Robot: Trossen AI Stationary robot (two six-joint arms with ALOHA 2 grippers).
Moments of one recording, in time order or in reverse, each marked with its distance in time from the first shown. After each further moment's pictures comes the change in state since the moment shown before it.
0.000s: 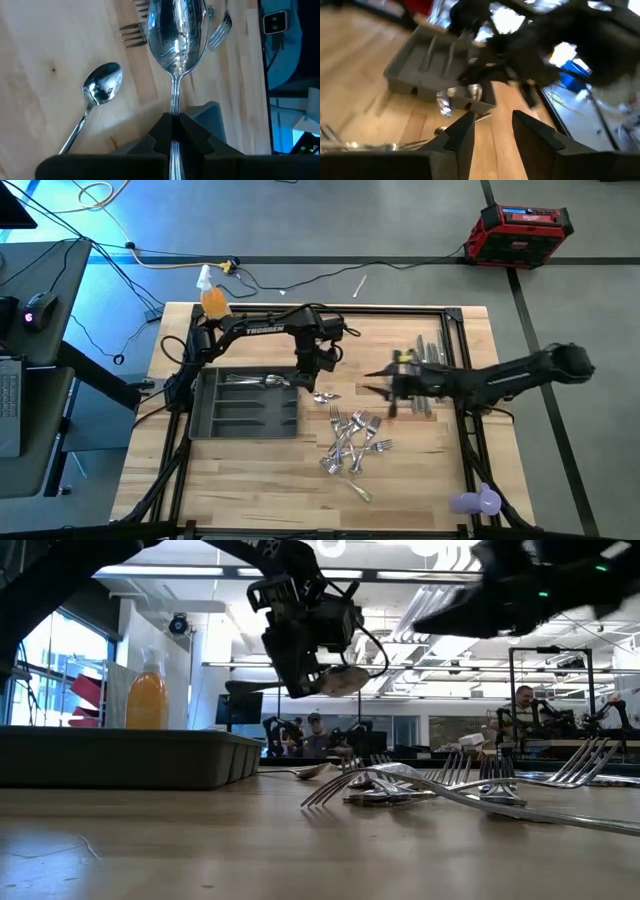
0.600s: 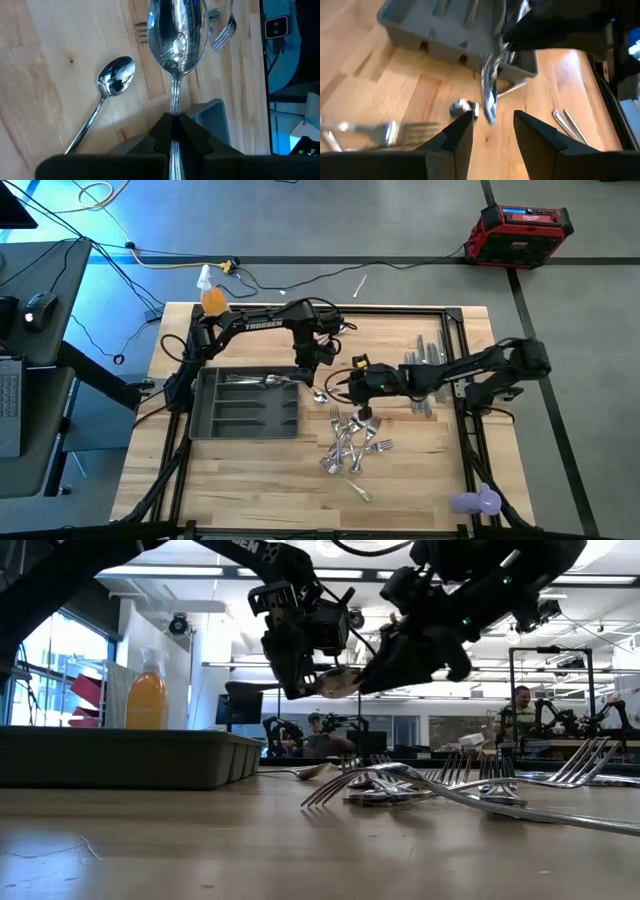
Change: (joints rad) left arm 0.031 0.000 0.000 -0.007 0.007 0.003; right arm -0.044 0.419 0.319 -0.226 -0.062 0.035
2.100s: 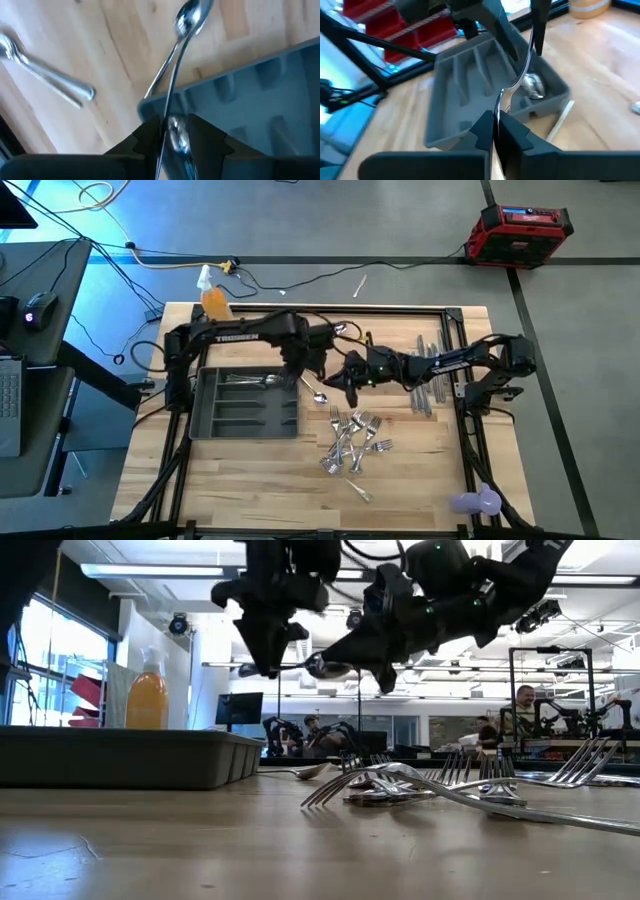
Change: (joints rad) left arm -0.179 -0.245 -0.118 0.084 -0.660 -0.031; right arm -0.158 0.093 -0.002 0.363 -0.338 0.747
